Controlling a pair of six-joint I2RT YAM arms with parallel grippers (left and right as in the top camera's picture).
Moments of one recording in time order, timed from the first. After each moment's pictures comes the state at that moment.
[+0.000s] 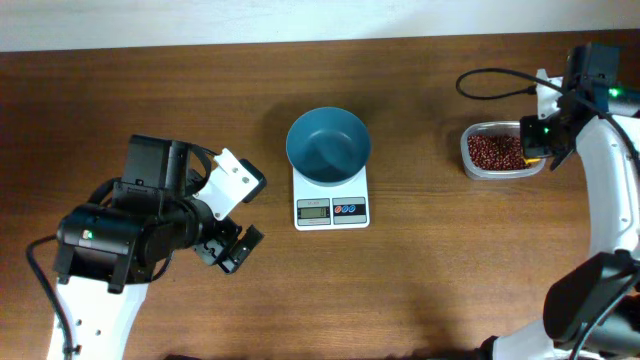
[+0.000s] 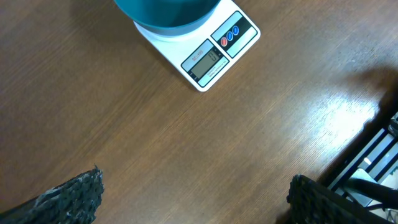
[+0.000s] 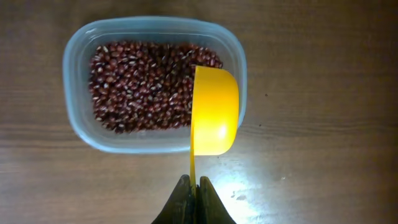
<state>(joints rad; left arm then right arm) -0.22 1.18 1.41 -1.33 0.28 0.51 -0.26 1.74 1.59 -1.07 0.10 -0.28</state>
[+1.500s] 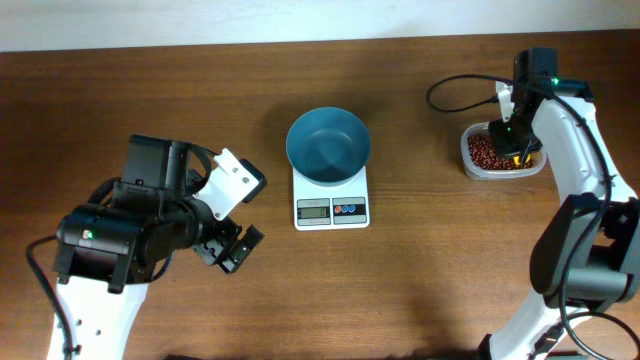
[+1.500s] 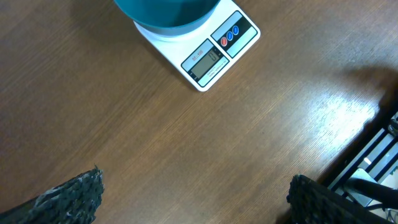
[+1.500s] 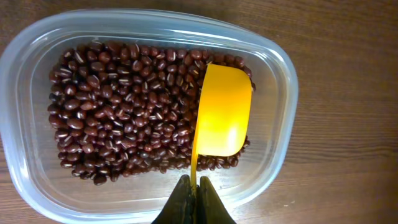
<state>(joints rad) -0.22 1.18 1.41 -1.33 0.28 0.51 -0.16 1.95 1.61 -1.00 0.24 -0.29</state>
